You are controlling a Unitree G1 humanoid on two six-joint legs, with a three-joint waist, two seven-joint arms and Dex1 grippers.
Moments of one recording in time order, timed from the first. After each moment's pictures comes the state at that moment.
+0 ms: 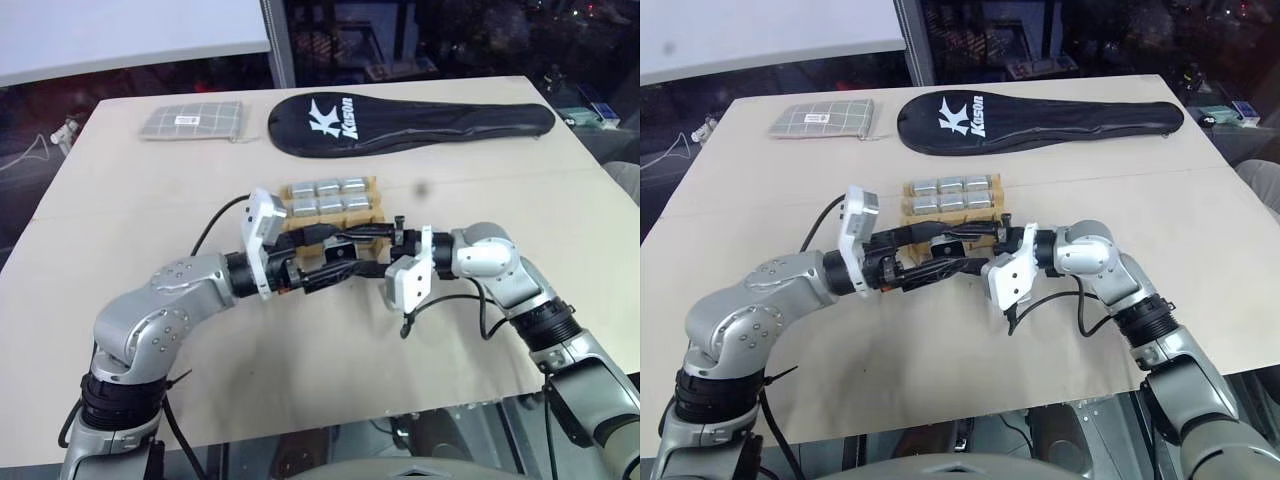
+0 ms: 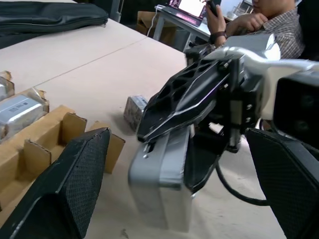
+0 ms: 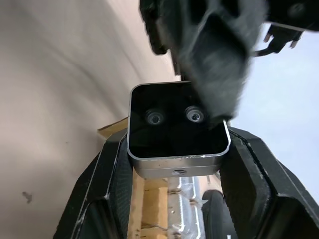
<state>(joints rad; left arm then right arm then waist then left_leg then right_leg) -0.29 0.63 0.09 -0.48 -0.90 0.84 -0.71 -0.64 -0.43 0.38 0.18 -0.20 -0.74 0.86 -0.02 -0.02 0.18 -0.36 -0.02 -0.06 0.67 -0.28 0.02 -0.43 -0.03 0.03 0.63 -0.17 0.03</state>
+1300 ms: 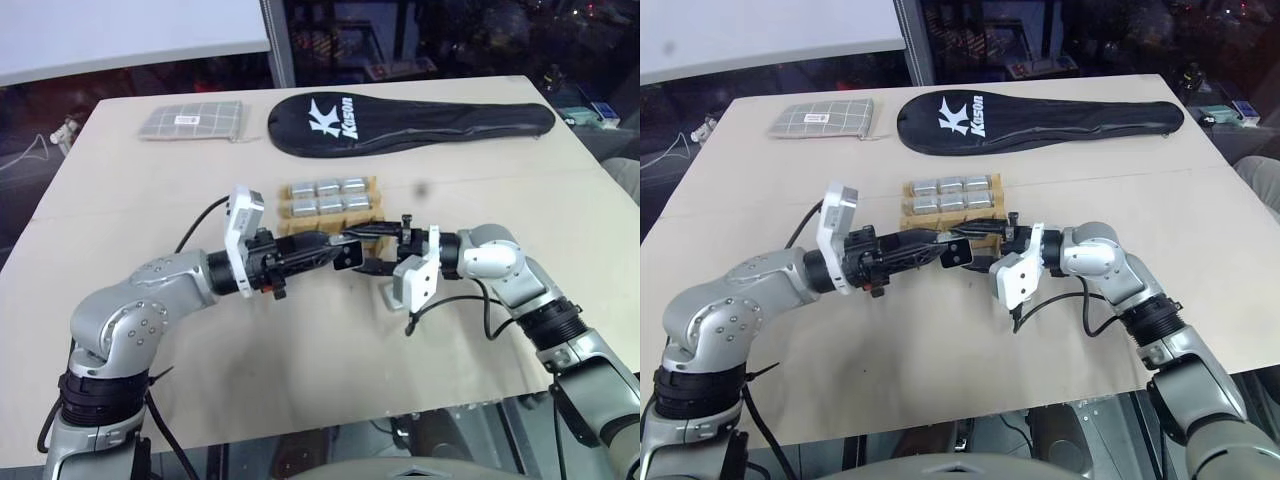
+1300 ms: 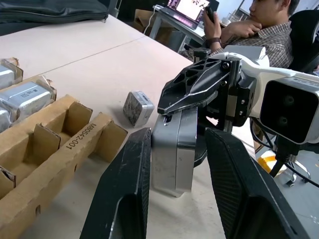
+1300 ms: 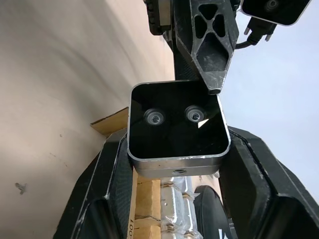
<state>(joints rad) -0.28 0.68 0.15 -0.42 -0.97 0.89 -0.76 -0.64 -0.46 0.38 0.20 -0.19 -0.79 0.80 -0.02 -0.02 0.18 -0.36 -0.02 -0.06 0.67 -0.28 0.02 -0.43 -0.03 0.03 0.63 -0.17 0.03</state>
